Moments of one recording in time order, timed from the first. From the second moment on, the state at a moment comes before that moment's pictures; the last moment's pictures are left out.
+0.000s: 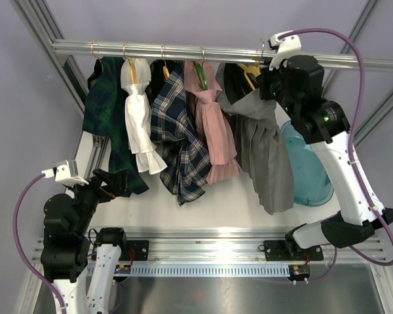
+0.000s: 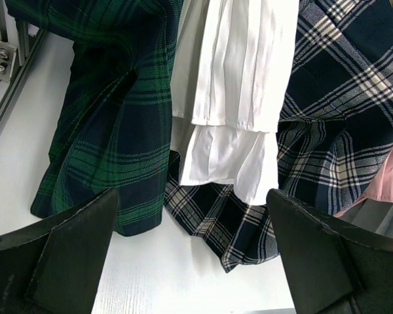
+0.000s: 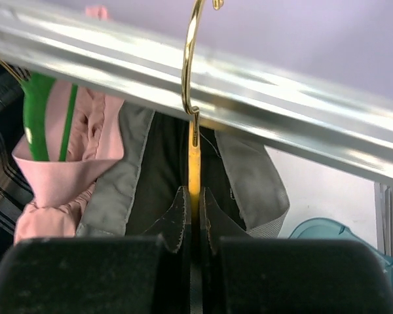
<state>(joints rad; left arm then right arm) 0.02 0.25 0.92 -0.83 0.16 -0.47 0.50 1.44 1.94 -0.70 0.24 0.02</state>
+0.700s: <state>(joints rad) 0.02 0.30 0.91 -0.72 0.37 -0.46 0.45 1.09 1.64 -0.74 -0.03 -0.20</state>
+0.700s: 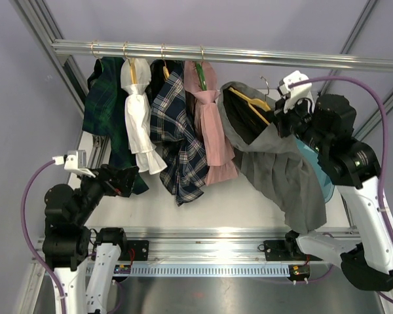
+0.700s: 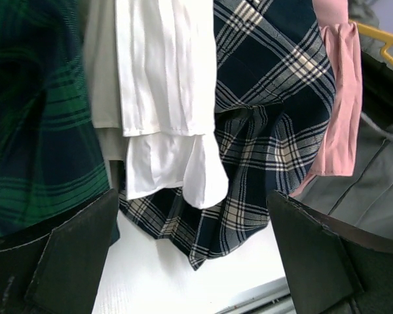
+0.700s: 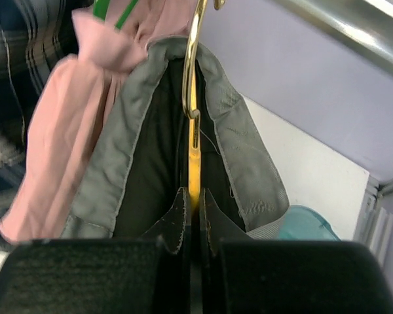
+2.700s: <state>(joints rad) -1.11 0.94 0.63 -0.27 -0.11 -0.77 0.45 0.96 1.33 -1.30 -0.73 -0.88</state>
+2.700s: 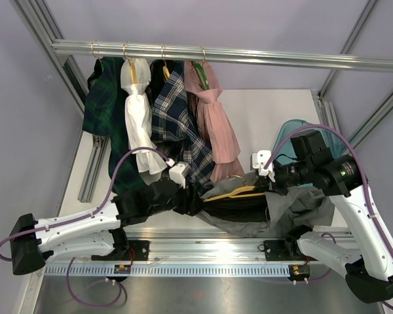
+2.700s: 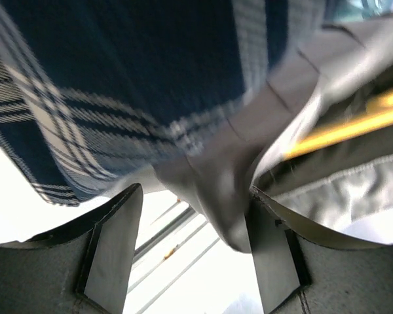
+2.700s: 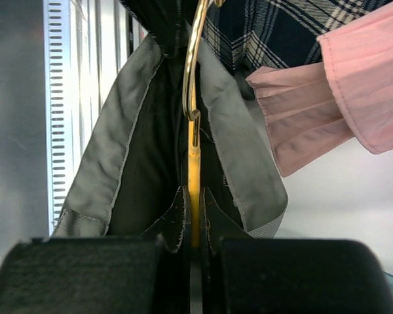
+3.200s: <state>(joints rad) -1.12 0.84 0.58 -0.34 -0.15 -0.78 0.45 0.92 1.31 -1.27 -0.72 -0.90</state>
